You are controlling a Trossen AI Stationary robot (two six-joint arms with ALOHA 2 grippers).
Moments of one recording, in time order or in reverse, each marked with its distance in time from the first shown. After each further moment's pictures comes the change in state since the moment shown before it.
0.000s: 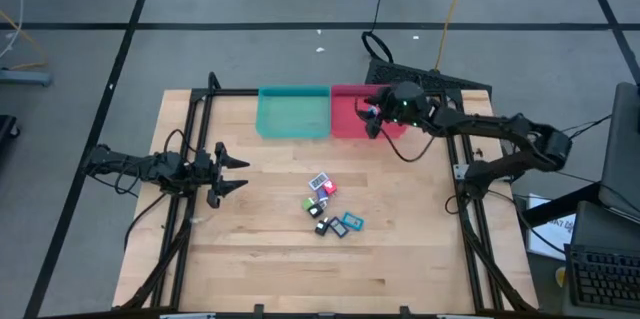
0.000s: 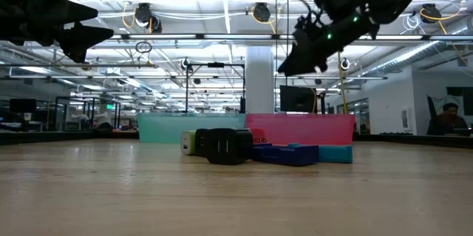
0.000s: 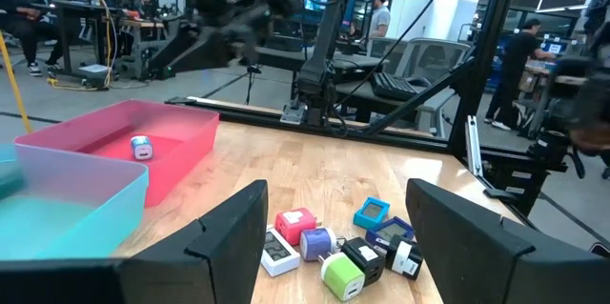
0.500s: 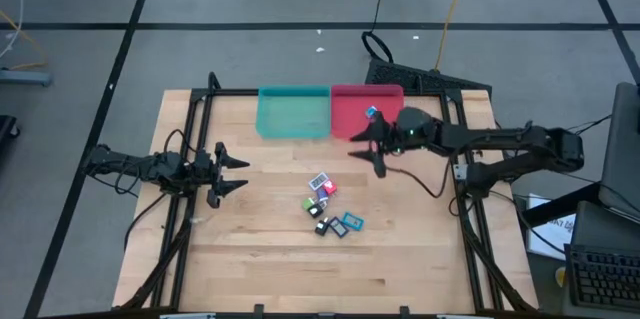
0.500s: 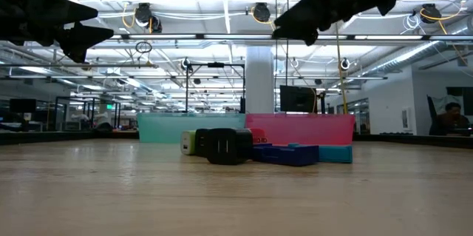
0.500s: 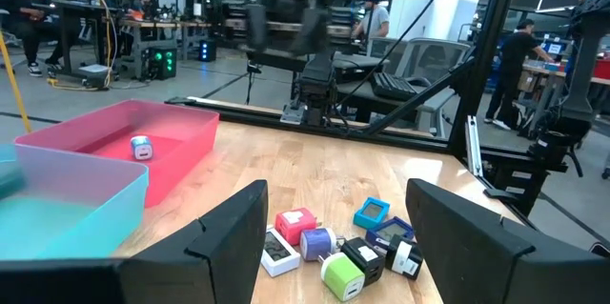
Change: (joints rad) left arm 0.000 0.000 0.000 0.000 0.000 0.000; right arm 0.318 -0.124 0.000 -0.037 -0.178 0.003
